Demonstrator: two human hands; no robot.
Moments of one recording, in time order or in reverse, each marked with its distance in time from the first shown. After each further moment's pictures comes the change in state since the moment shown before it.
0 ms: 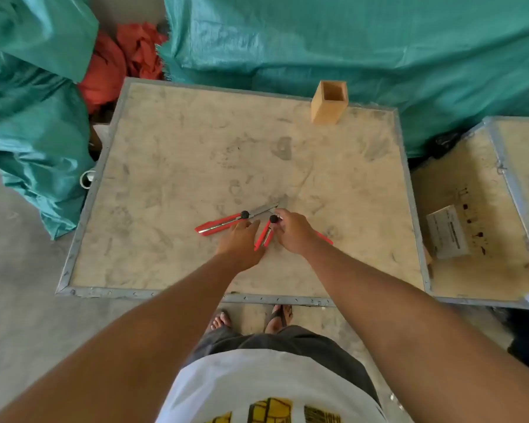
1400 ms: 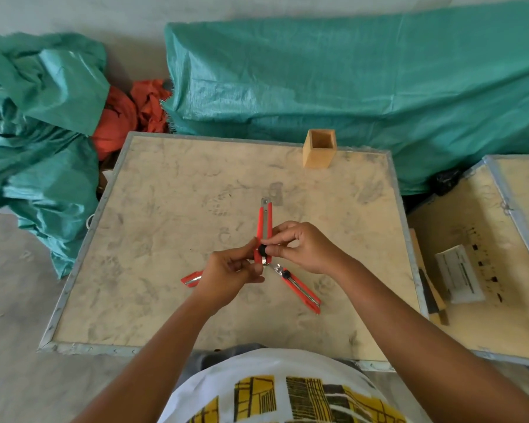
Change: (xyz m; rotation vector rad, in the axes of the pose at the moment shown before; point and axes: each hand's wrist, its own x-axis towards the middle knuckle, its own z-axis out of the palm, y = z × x) left_hand -0.017 0.059 -0.079 -1.186 0.131 0.038; right_hand -0.020 -0.034 -0.150 0.471 -0.114 -0.271
